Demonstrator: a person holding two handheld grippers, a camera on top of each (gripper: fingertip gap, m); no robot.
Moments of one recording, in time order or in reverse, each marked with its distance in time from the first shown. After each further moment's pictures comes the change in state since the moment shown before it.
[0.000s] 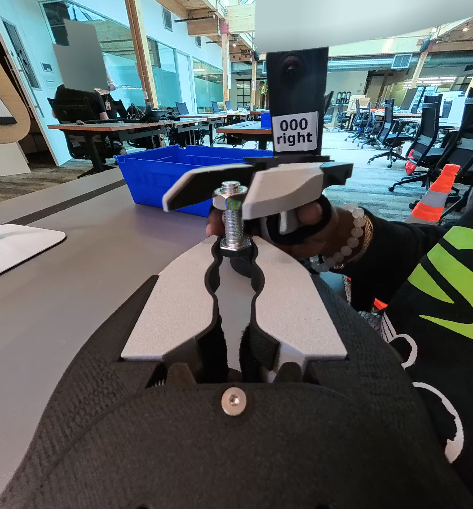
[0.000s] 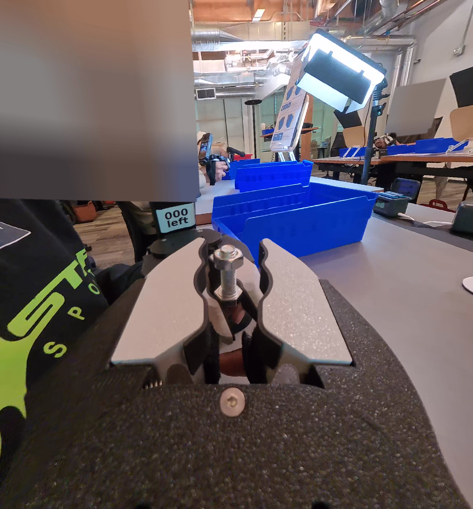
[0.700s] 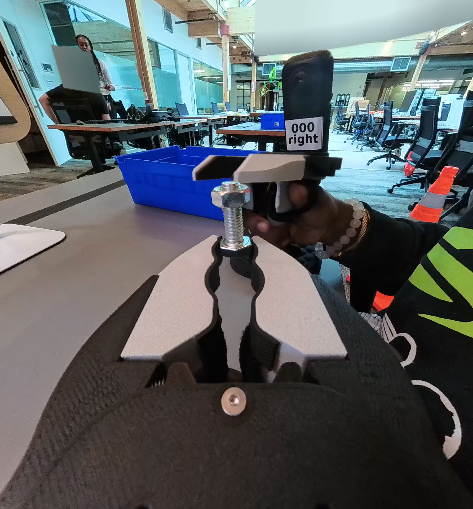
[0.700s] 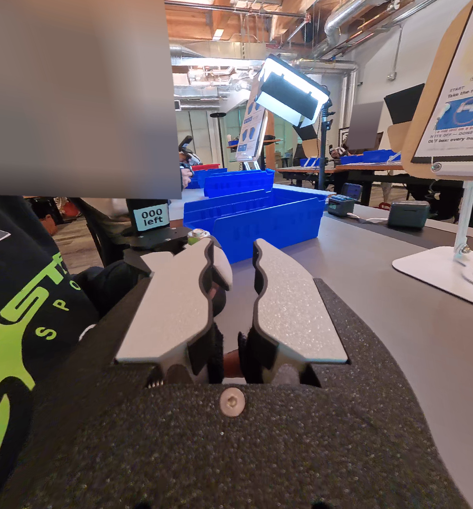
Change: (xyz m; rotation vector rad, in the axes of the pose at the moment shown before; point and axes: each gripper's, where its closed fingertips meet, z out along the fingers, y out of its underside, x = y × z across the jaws) left arm 0.000 0.000 0.000 0.004 0.001 -0.006; right arm 0.021 -0.009 -0.042 0.042 0.127 -0.018
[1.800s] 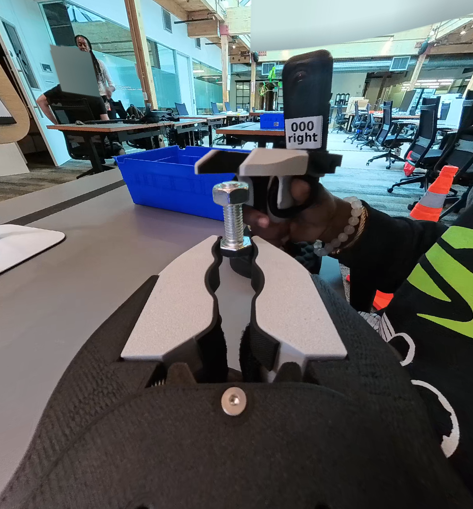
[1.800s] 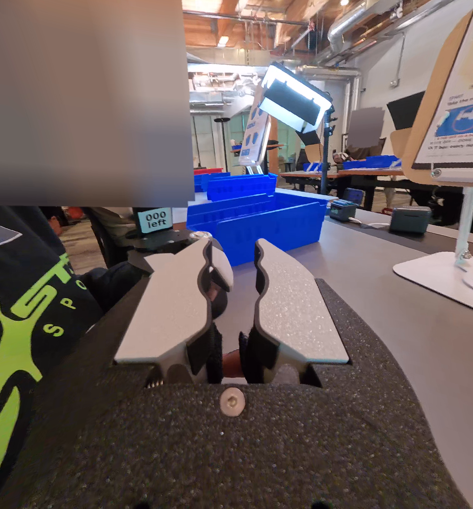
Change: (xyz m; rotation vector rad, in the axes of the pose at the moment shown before) left arm 0.001 0.000 0.000 0.000 0.002 0.003; right arm -0.001 -0.004 -0.003 0.019 -0.019 -0.003
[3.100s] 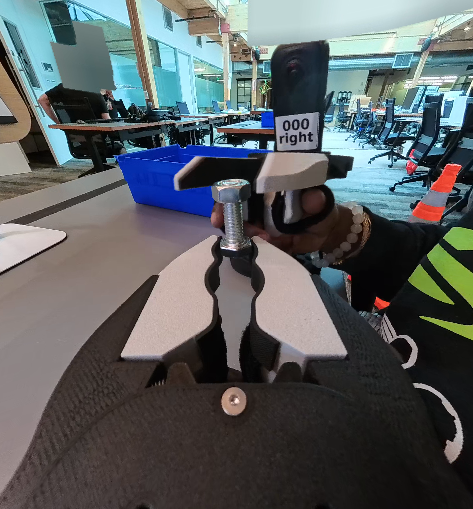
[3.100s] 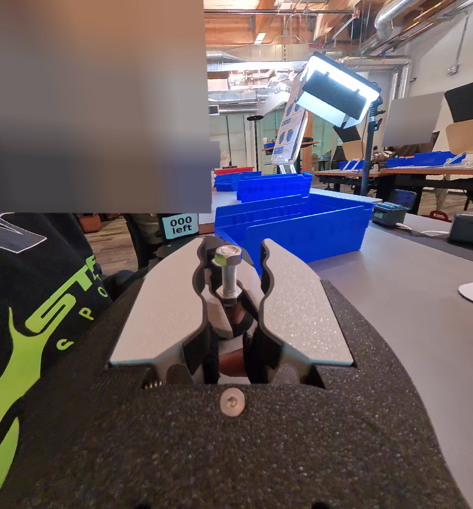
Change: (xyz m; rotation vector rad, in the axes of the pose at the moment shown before) left arm 0.000 0.001 0.000 -0.005 -0.005 0.004; right arm -0.023 0.007 0.033 -0.012 -0.121 0.031
